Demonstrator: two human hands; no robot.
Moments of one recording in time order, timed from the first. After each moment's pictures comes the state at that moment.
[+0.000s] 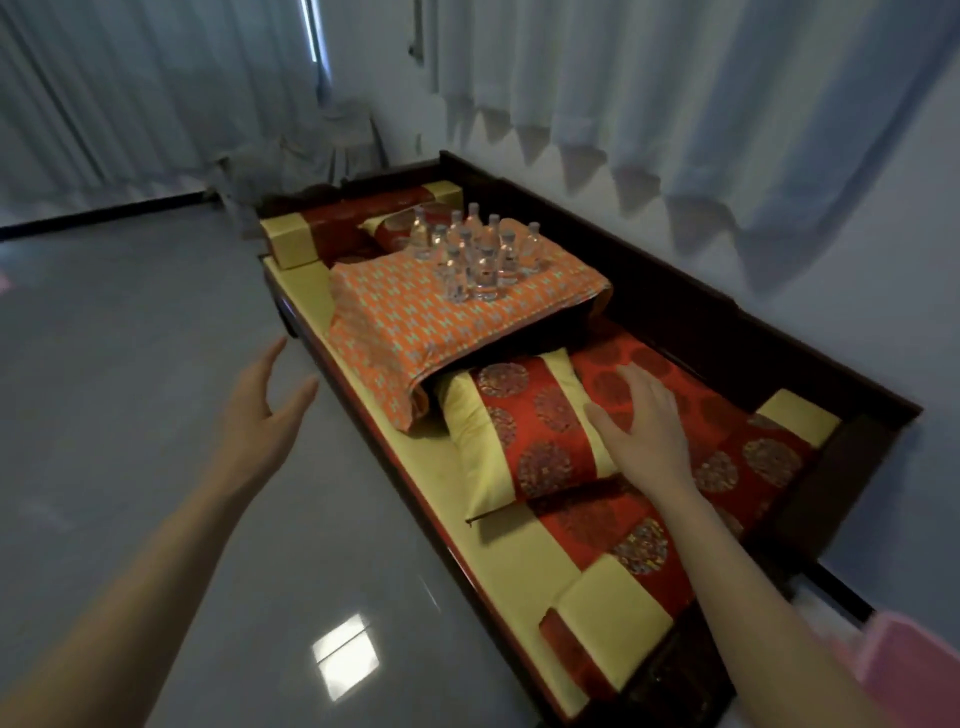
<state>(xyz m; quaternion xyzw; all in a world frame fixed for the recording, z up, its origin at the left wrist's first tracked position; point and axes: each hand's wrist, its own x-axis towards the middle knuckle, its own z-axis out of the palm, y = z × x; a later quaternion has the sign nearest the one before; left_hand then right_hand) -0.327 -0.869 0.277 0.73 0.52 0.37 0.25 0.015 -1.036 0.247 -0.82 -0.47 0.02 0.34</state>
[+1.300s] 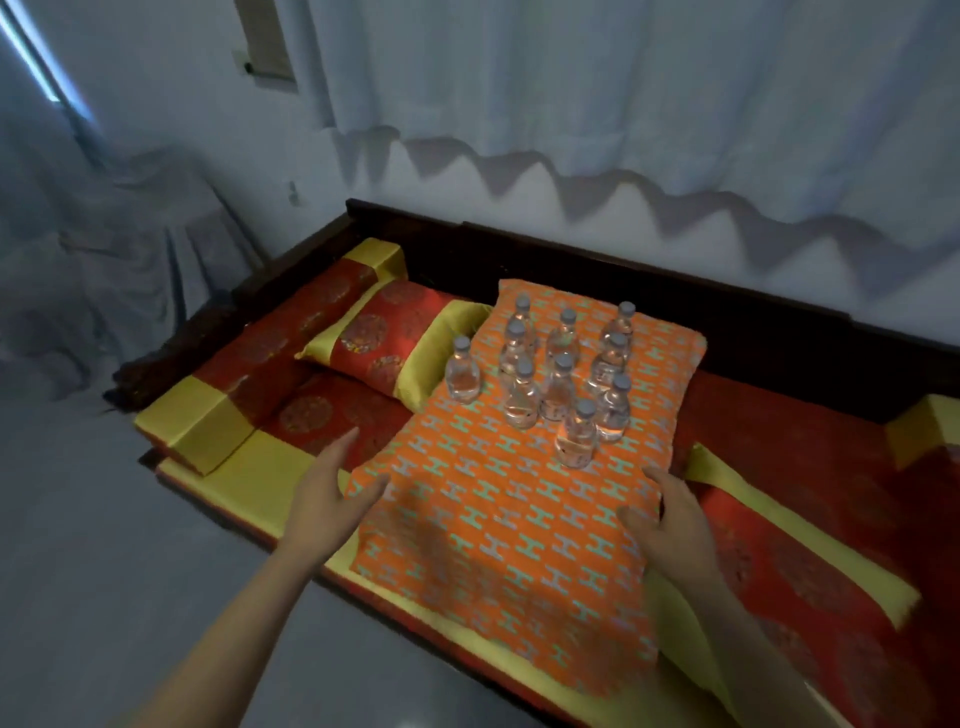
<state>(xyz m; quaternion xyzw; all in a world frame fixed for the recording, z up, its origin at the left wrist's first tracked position) -0.257 -0.131 0.193 0.85 0.35 0.18 0.36 -0.040 -0.439 0.147 -0.91 -0.18 0.09 0.37</state>
